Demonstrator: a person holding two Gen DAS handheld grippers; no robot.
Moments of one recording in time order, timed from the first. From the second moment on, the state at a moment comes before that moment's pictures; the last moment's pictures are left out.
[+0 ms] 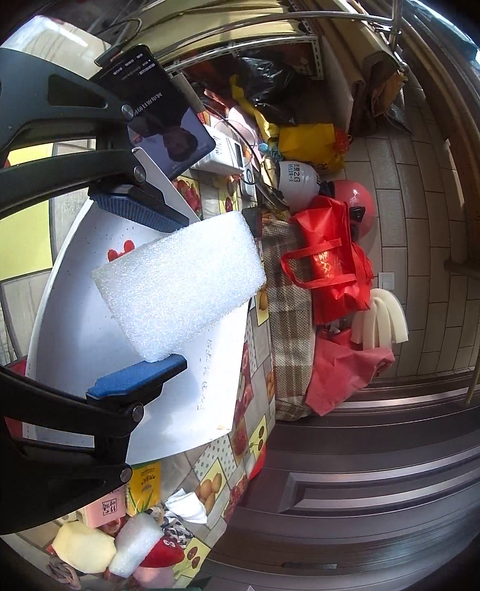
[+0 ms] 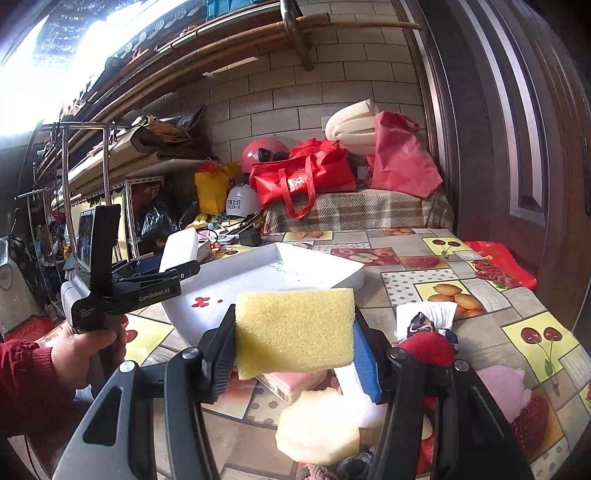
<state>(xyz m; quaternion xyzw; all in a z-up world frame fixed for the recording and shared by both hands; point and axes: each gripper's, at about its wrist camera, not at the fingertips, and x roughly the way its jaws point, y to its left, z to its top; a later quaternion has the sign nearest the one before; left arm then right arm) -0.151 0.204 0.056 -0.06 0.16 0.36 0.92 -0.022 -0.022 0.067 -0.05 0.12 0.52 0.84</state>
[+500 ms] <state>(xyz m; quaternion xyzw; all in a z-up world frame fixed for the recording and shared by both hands) -0.136 0.242 0.056 -0.09 0.16 0.36 0.92 -0.017 0.076 0.053 -0.07 0.16 0.50 0.85</state>
